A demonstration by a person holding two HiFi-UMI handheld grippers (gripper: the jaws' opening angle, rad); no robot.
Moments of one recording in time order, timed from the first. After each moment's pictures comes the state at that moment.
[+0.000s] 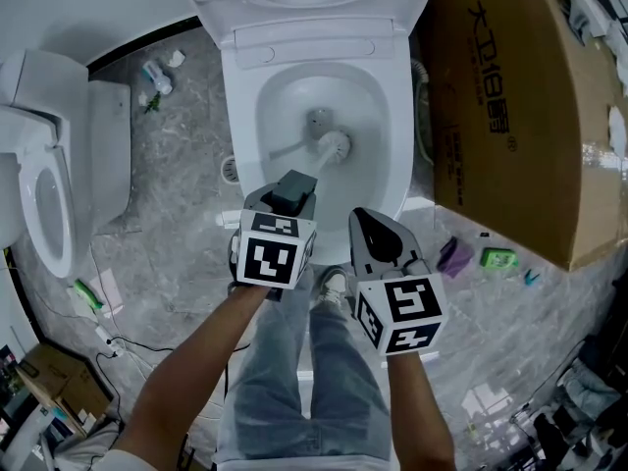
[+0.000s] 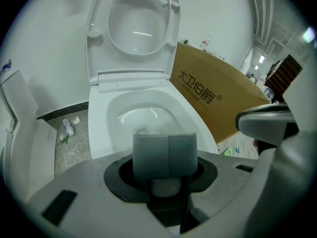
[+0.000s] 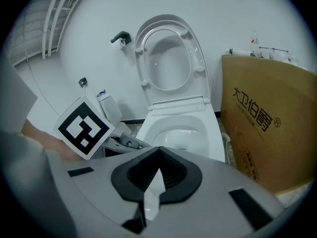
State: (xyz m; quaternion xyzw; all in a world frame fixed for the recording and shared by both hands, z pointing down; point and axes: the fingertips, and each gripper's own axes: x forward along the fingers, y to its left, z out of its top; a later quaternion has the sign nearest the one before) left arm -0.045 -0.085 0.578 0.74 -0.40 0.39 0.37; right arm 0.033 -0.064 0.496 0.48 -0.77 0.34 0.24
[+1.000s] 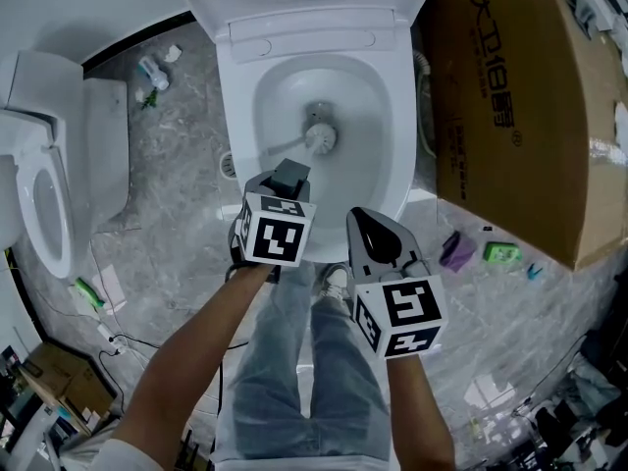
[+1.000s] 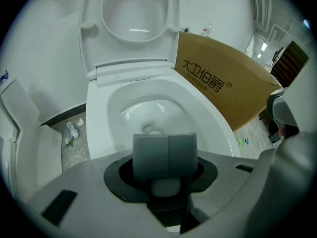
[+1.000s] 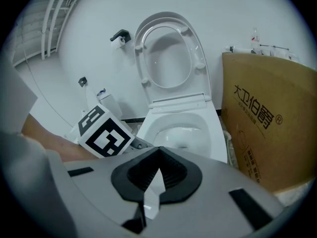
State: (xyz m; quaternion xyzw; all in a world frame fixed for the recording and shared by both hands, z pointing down) left arm -0.053 -0.096 0.625 0.73 -0.40 0.43 0.34; right arm 0.029 -0.062 0.502 0.48 -0.77 0.35 0.25
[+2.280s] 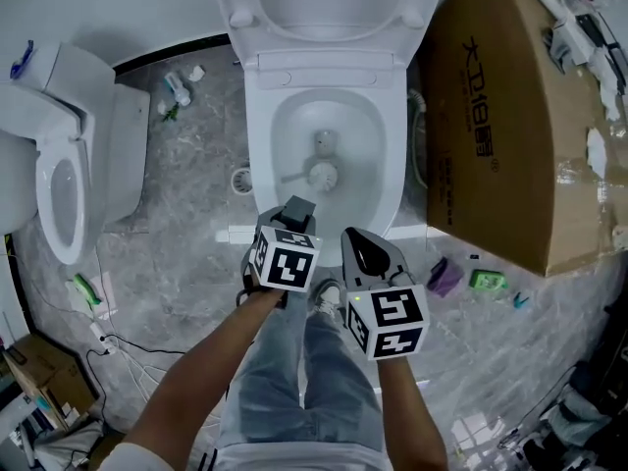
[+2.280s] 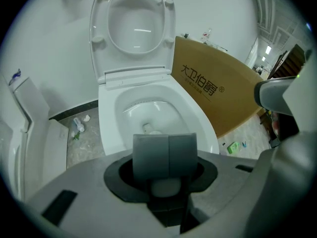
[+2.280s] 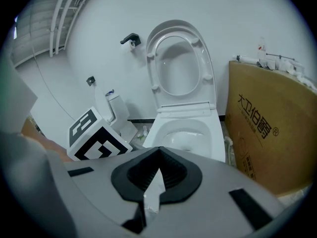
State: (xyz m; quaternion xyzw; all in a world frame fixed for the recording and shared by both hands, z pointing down) left arm -0.051 -0.049 0.574 0.72 -0.42 0.42 0.35; right arm 0.020 -0.040 0.454 0.46 -0.79 0.33 0.25
